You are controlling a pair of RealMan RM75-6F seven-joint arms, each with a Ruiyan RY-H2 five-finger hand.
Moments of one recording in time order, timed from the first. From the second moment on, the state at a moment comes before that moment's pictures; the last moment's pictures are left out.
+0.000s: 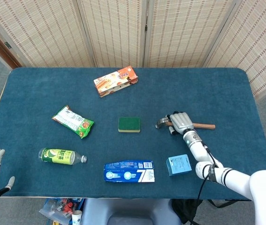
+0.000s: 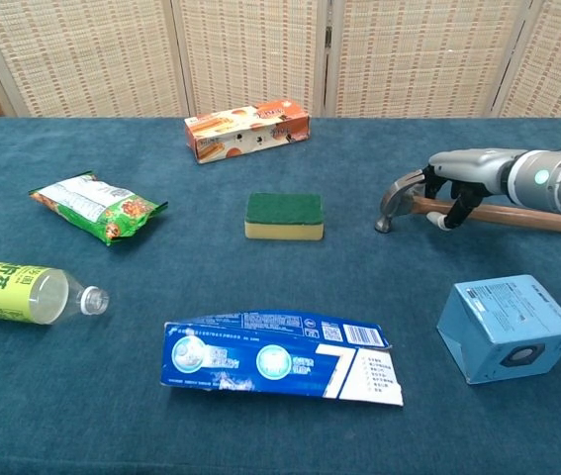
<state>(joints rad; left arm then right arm) 0.02 -1.20 -0.03 -1.61 1.46 1.56 0.08 0.88 -1.60 0.16 -1.08 -0.85 0.62 -0.31</state>
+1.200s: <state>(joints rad) 0.03 -1.21 -0.04 -1.58 1.45 1.56 0.06 0.85 -1.61 0.15 -1.05 -0.93 0.66 -0.22</state>
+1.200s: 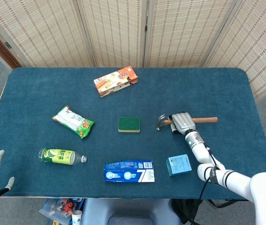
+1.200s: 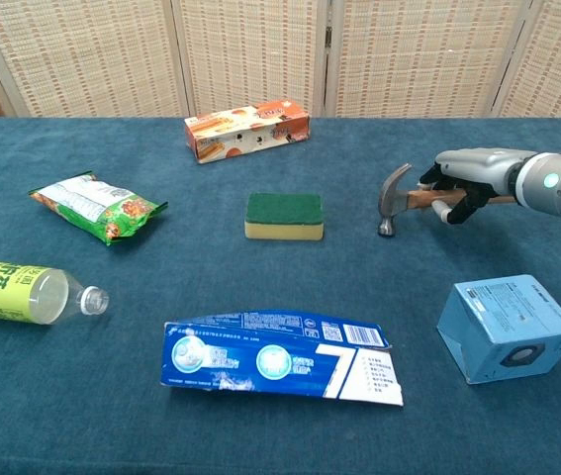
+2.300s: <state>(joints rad) 0.03 -1.21 -0.04 -1.60 1.46 1.56 0.09 0.75 -1.51 0.20 -1.25 -1.19 0.89 -0.03</state>
